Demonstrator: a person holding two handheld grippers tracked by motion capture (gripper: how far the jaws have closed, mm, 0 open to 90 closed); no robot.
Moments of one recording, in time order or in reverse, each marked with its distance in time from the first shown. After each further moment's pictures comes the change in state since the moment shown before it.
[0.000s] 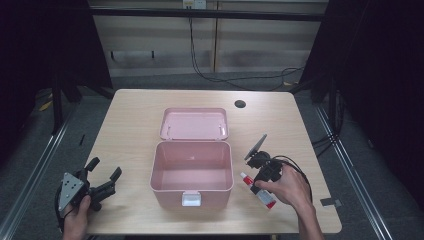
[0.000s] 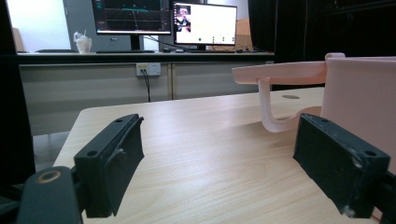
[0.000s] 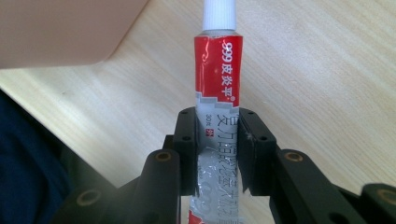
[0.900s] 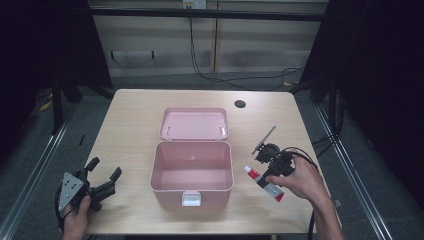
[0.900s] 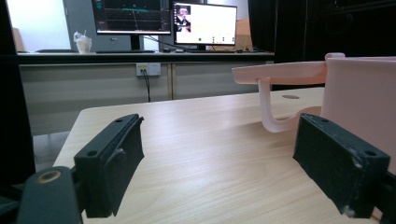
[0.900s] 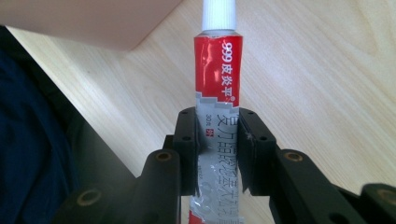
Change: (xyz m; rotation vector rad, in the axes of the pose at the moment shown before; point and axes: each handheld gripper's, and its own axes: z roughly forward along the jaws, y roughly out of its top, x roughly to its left) left arm 0.000 0.000 0.000 0.000 0.000 0.000; right arm -0.001 -0.011 -0.044 -0.068 -0.013 -0.148
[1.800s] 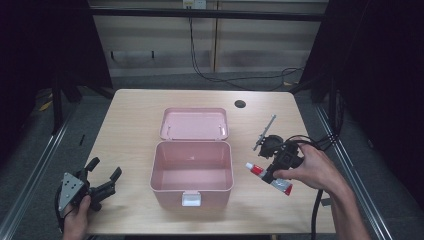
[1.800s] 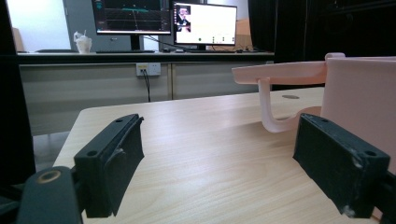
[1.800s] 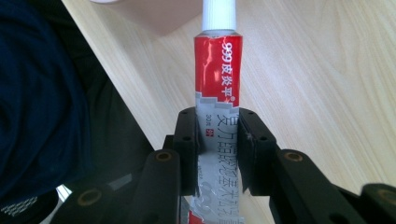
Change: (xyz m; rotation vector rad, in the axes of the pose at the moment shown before) left arm 0.000 0.000 0.000 0.000 0.000 0.001; right arm 0.018 0.008 -0.055 0.041 -0.012 -0.183
